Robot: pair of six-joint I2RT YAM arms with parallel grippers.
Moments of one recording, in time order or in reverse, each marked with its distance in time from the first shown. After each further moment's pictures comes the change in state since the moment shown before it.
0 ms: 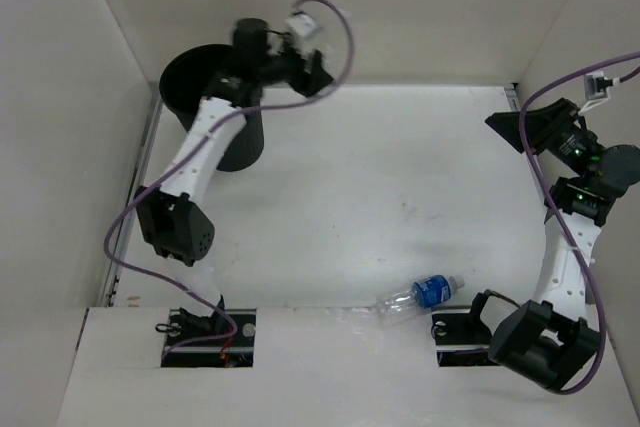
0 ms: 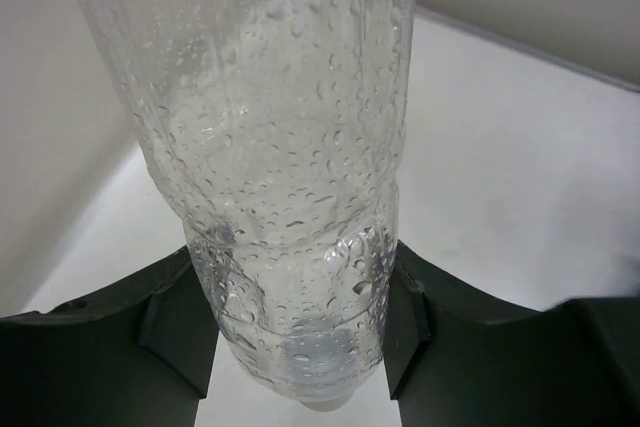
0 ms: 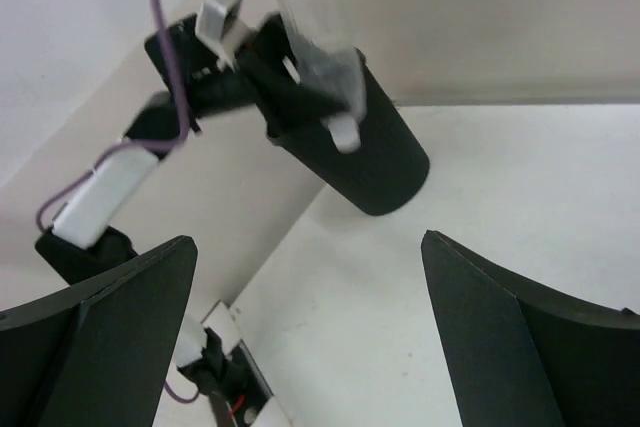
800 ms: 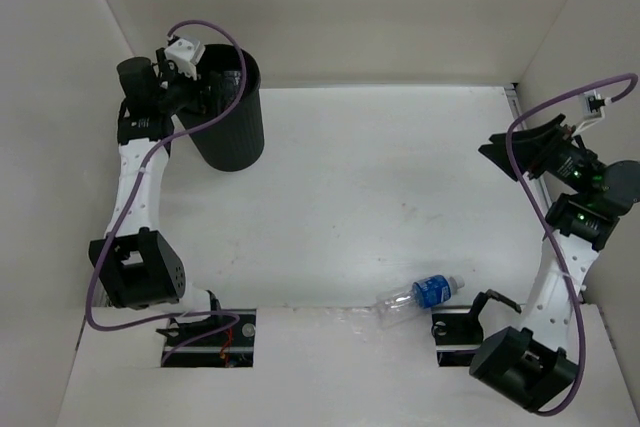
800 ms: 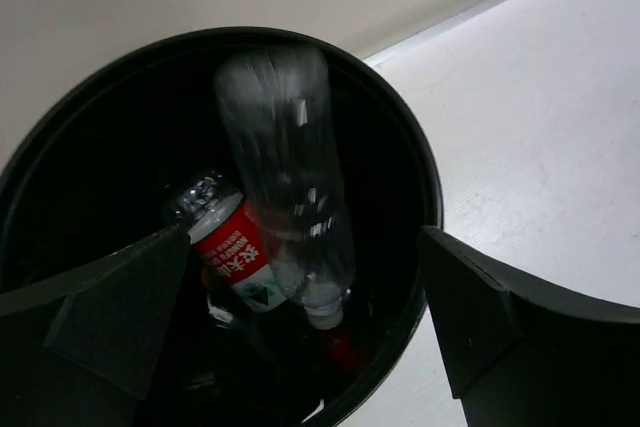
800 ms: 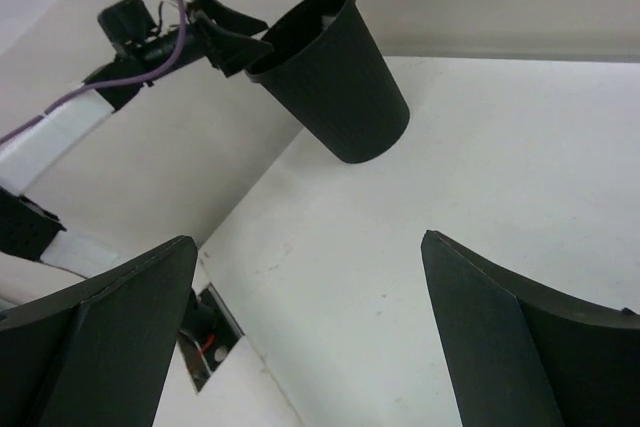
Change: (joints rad) left arm 0.631 -0.336 -0.505 0.180 -0.003 0.084; right arm -0.086 -0.151 -0.062 -0.176 -0.158 -0.168
